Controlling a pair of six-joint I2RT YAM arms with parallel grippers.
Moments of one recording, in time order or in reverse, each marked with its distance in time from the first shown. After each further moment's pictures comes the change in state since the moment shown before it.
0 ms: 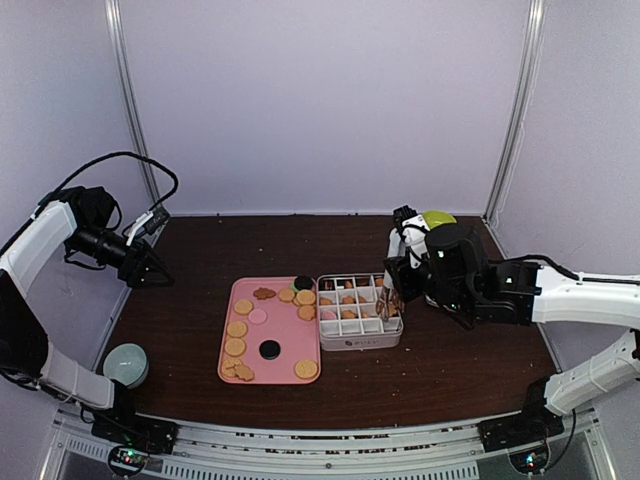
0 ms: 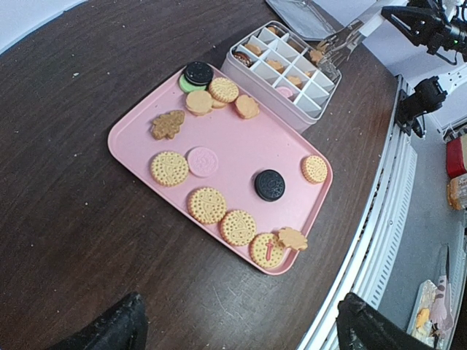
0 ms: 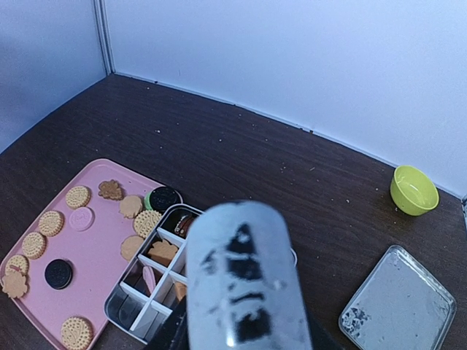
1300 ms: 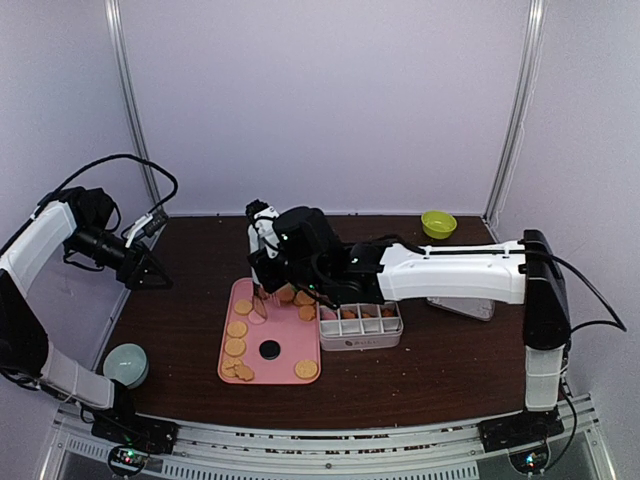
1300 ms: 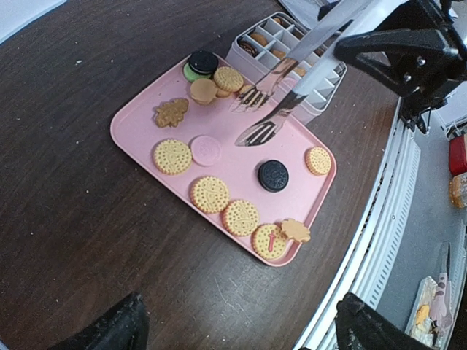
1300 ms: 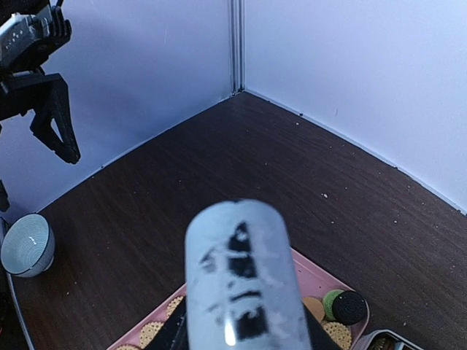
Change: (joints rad) left arm 0.008 0.001 0.001 -0.018 -0.028 0.006; right arm 0.142 0.758 0.770 0.077 -0.196 -0.029
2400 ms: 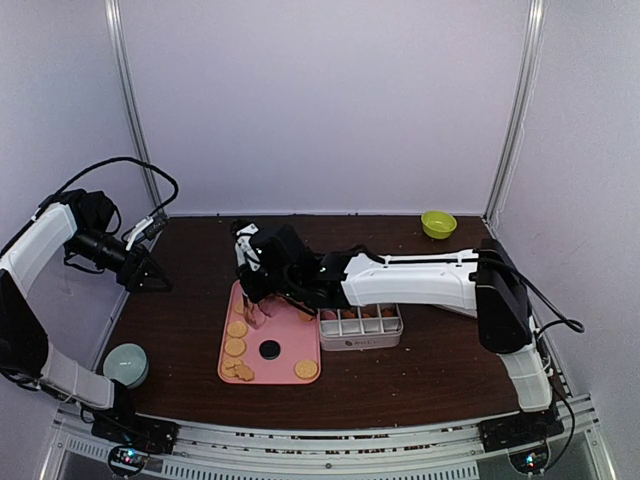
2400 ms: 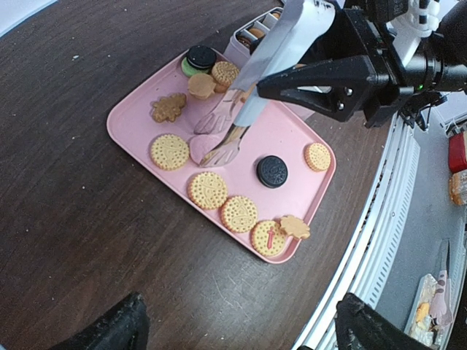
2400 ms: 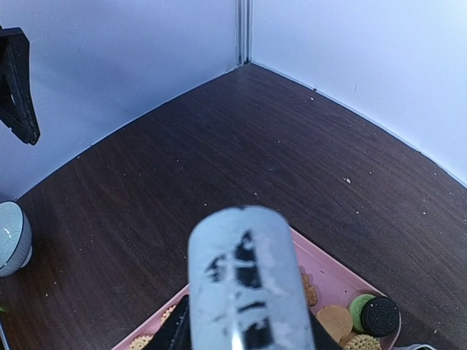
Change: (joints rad) left arm 0.003 -0.003 -0.023 0.000 -0.003 0.011; right arm -0.010 0.236 0.203 -0.054 -0.029 0.010
